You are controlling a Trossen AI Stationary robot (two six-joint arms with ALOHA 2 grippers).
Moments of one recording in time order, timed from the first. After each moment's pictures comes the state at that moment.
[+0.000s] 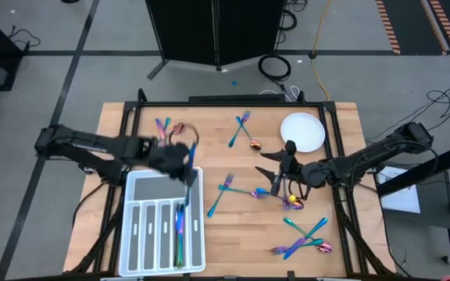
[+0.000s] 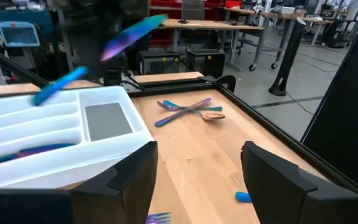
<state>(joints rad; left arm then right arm) -0.13 1.24 1.07 -0.70 0.01 -1.14 0.33 1.11 0.57 0.33 0.71 0.14</state>
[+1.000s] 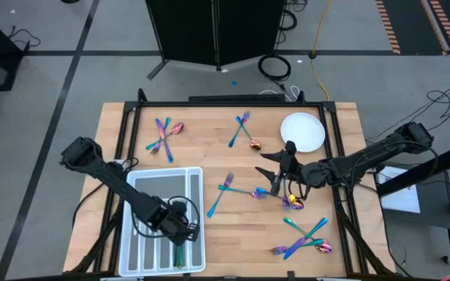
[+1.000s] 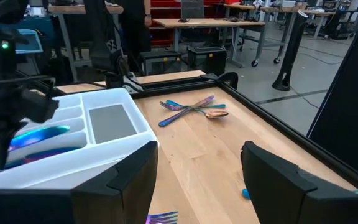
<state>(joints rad) -0.64 1.66 1.02 -0.53 0.03 -1.94 0.33 1.11 0.57 0.33 0.70 0.19</state>
